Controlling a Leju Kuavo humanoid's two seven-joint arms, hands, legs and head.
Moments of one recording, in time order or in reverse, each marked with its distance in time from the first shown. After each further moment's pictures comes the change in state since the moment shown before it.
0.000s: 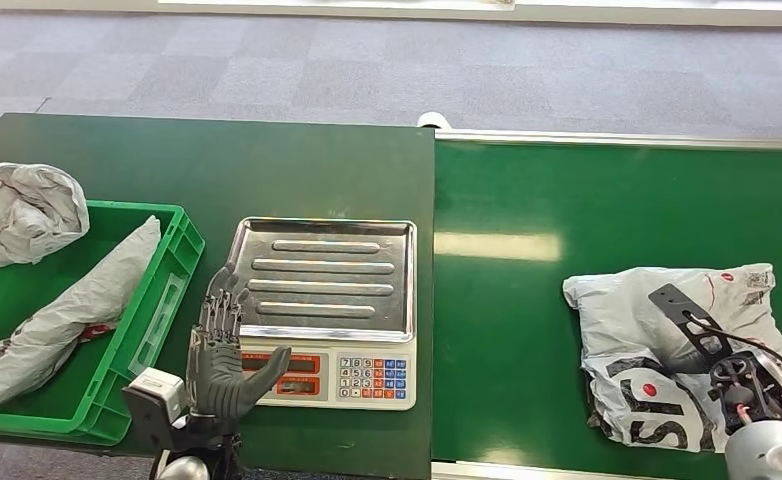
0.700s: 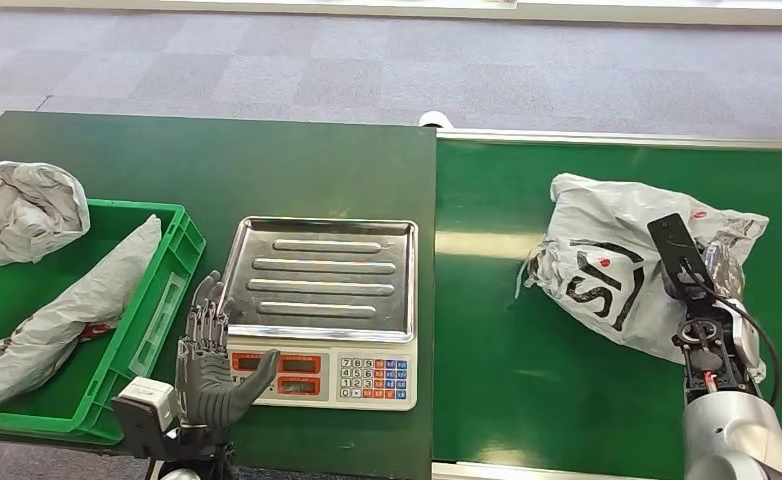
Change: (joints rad) left arm 0.047 0.000 0.004 -0.036 0.000 0.063 0.013; right arm -0.044 0.146 0.000 -0.167 -0.206 -0.382 -0.430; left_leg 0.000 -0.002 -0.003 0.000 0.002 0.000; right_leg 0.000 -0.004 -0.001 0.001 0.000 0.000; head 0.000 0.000
